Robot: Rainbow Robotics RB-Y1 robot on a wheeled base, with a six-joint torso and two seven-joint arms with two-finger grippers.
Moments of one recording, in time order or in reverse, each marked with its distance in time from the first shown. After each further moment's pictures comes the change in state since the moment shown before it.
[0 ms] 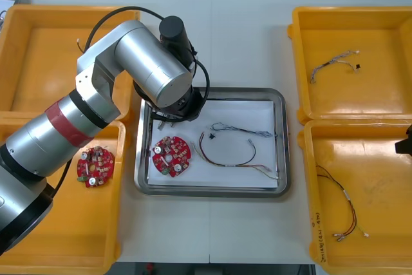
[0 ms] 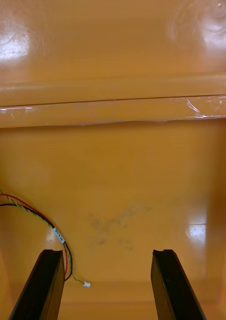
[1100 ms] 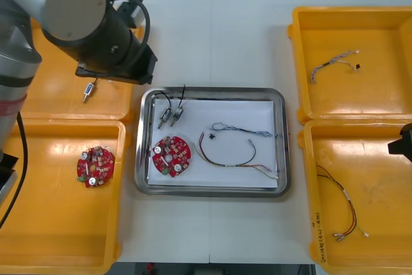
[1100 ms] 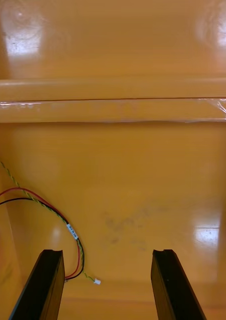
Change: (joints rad) right arm -0.010 -0.006 0.022 0.000 -0.049 0.000 -0.001; left arm 0.003 0.141 0.376 -0.330 0.188 0.394 0.000
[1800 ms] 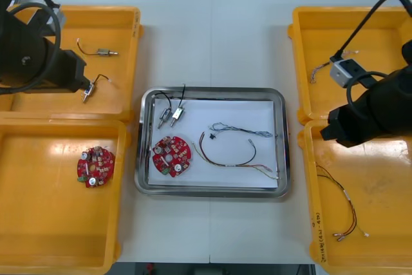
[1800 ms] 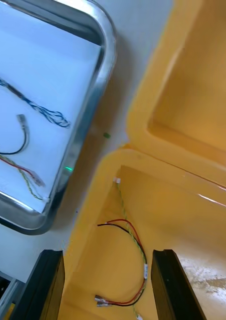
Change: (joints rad) right arm -0.269 -0.016 0.375 0.000 -0.080 0.000 -0.022; left arm 0.270 0.177 0.274 -0.172 0.098 0.000 -0.001
